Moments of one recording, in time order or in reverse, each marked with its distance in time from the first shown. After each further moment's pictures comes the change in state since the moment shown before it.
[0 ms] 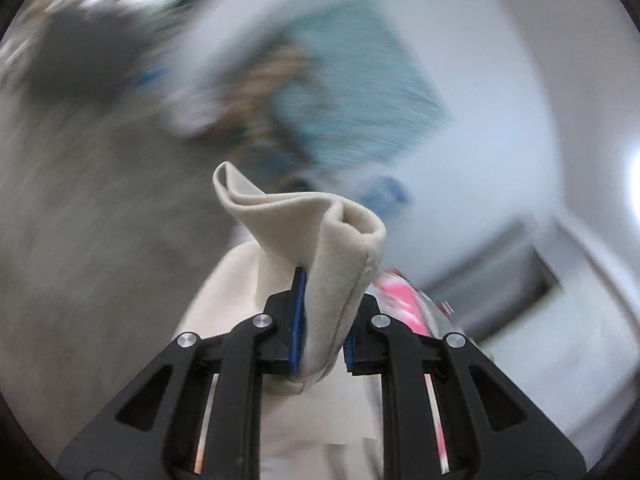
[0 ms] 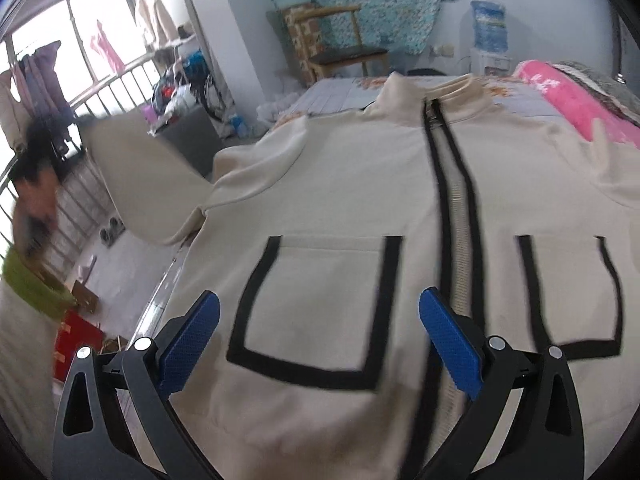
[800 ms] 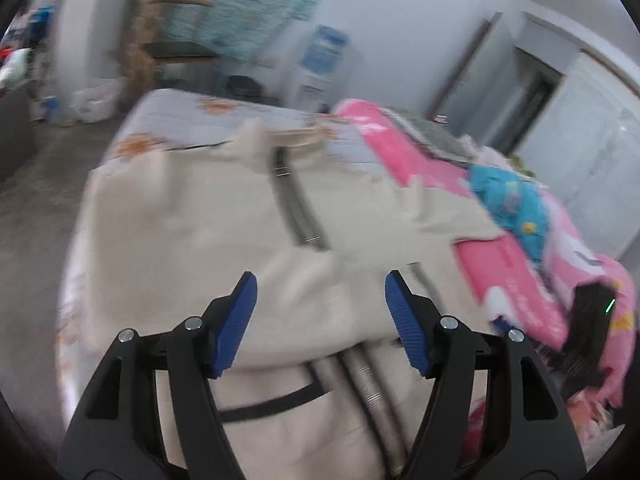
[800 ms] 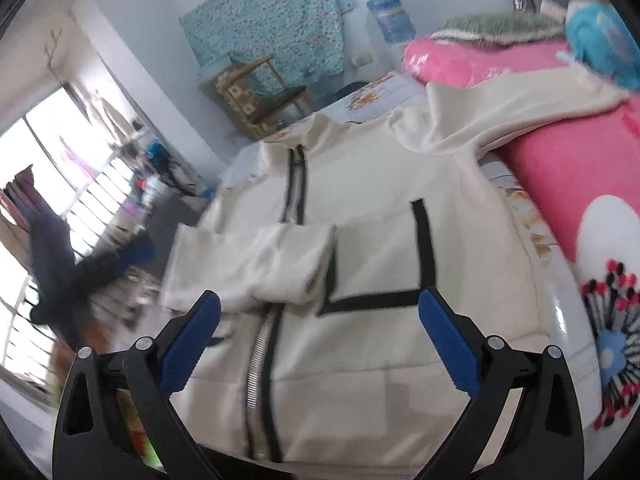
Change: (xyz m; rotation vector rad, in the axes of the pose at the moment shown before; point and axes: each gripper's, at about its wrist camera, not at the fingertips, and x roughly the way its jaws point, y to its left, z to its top) left arm 0.087 -0.150 -0.235 0.412 0.411 0.154; right arm -0.128 -0.176 -0.023 0.360 -0.101 0.078
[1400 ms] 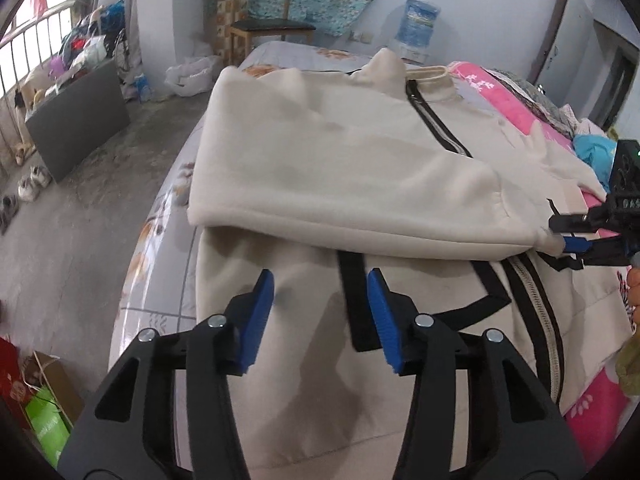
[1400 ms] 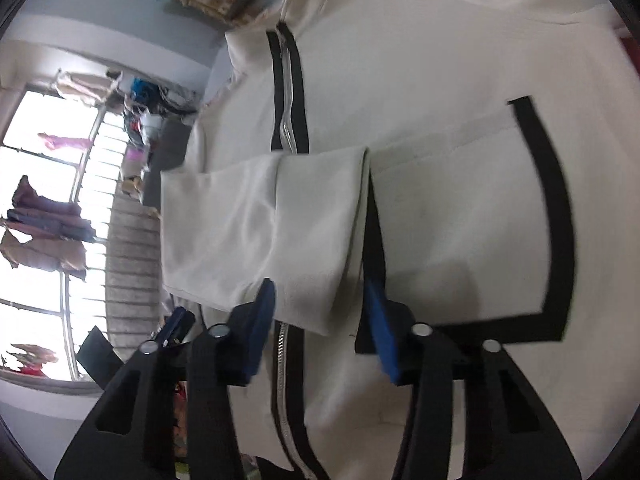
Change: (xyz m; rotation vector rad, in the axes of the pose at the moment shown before) left arm 0.032 0.069 -0.090 -0.042 0.065 0.345; right arm 0.164 0.007 0.022 0.158 0.481 0.059
